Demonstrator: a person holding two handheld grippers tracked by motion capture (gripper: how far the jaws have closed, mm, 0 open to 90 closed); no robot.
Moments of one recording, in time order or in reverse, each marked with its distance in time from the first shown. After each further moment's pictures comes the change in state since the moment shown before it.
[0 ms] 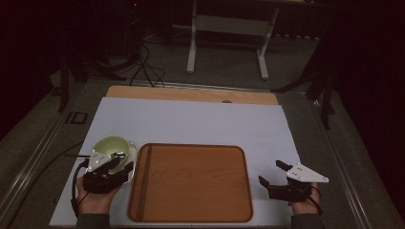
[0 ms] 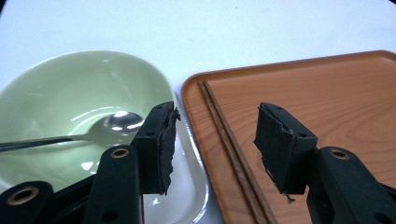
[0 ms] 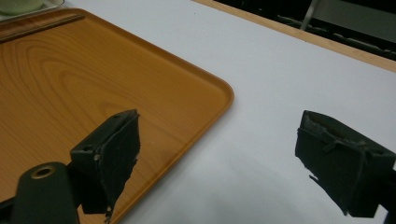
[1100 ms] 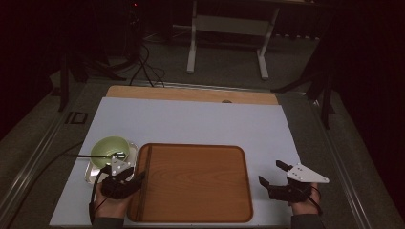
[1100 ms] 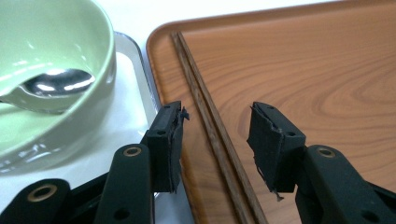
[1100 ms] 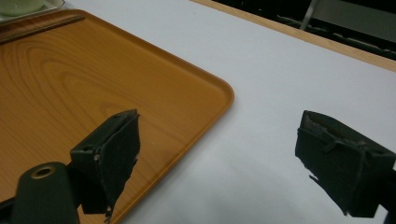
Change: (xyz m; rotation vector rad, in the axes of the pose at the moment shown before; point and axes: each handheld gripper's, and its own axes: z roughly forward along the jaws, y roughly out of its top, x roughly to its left) left arm -0.030 -0.020 0.029 0.125 0.002 0.032; right arm 0.001 0.000 -0.001 -0.002 -0.002 0.006
